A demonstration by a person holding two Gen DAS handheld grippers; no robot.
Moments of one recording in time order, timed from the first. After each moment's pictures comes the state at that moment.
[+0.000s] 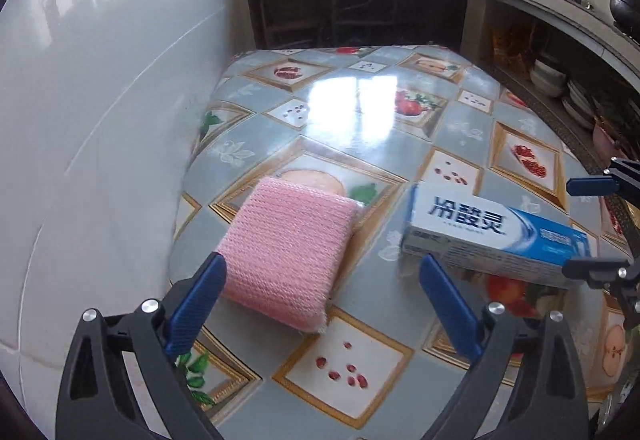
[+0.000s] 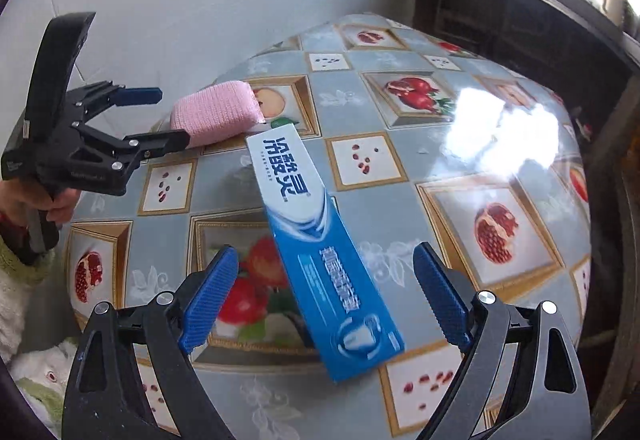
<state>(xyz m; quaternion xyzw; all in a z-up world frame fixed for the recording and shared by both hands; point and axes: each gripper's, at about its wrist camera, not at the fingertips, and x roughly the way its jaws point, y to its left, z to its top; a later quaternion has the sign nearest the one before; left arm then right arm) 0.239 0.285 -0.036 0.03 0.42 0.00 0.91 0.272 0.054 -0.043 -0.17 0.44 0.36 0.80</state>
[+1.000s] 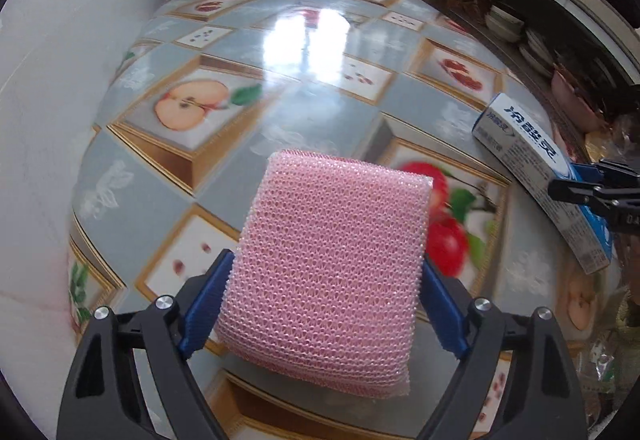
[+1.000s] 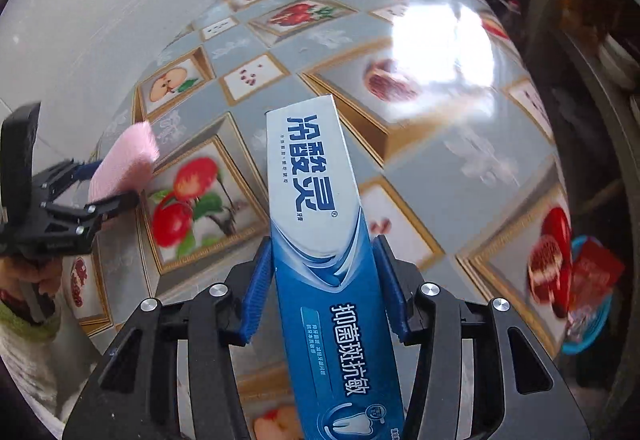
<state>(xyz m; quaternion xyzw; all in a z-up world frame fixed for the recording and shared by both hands) 0.180 0.213 -0.066 0.01 0.51 -0.10 0.85 0.221 -0.083 -0.060 -0.01 0.54 0.19 0.82</state>
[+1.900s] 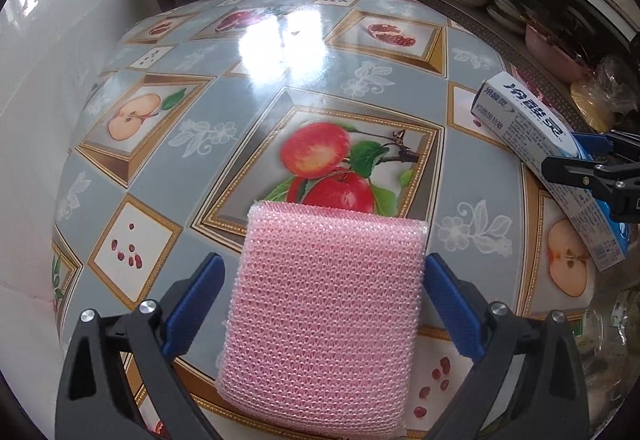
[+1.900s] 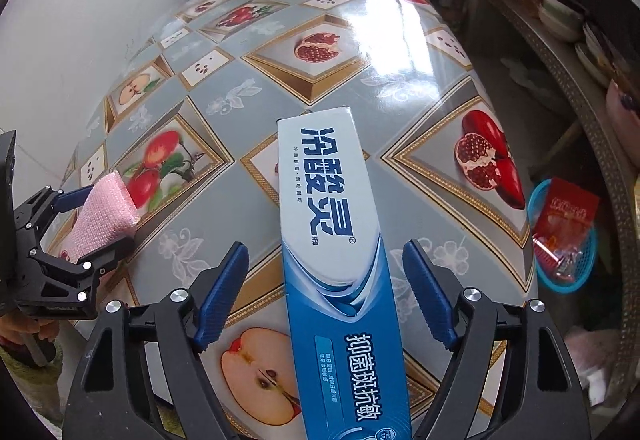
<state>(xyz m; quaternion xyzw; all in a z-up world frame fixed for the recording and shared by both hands) 0.163 0.156 -0.079 0.09 0.50 -0.11 0.85 0.185 -0.096 -0.064 -0.01 0.53 0.13 0.84</state>
